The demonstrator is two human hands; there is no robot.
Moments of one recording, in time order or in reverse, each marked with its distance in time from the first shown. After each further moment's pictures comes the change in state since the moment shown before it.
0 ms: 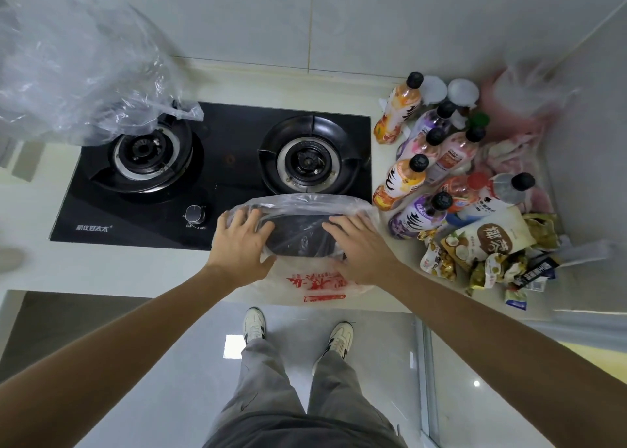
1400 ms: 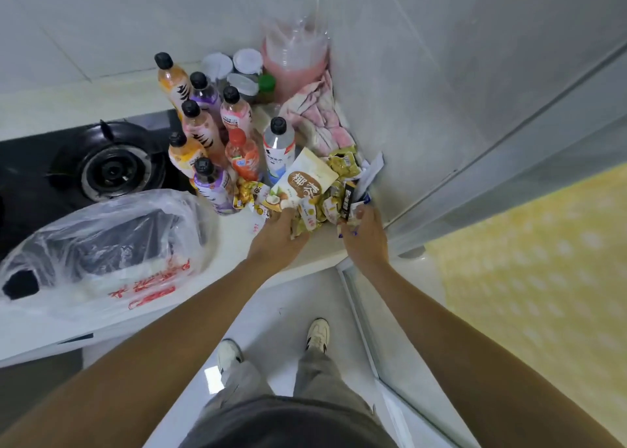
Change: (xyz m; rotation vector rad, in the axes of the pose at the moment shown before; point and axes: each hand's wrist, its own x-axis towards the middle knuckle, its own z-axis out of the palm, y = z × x) left_hand 0.064 0.405 -0.077 -0.804 -0.182 0.098; right_hand -0.298 0.185 0.009 0.701 0.491 1.110
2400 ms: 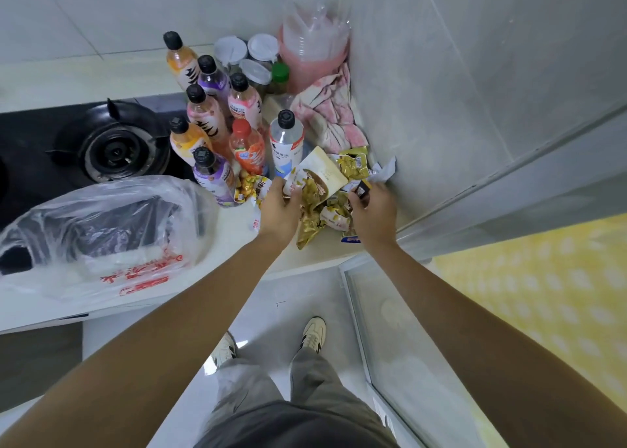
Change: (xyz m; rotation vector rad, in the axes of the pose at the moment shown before) left_hand 0.042 0.026 0.002 -0.656 0.379 -0.140; right_hand 0.053 -0.025 -0.014 0.089 0.128 -0.281
